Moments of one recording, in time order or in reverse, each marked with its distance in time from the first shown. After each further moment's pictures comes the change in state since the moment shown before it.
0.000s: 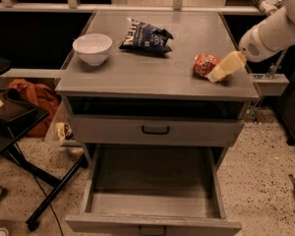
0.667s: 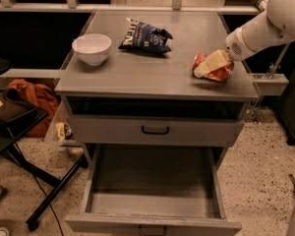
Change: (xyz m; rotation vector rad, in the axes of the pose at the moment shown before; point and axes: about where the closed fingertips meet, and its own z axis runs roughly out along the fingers) arm -0.028 0.003 0.055 -0.137 -0.069 0.039
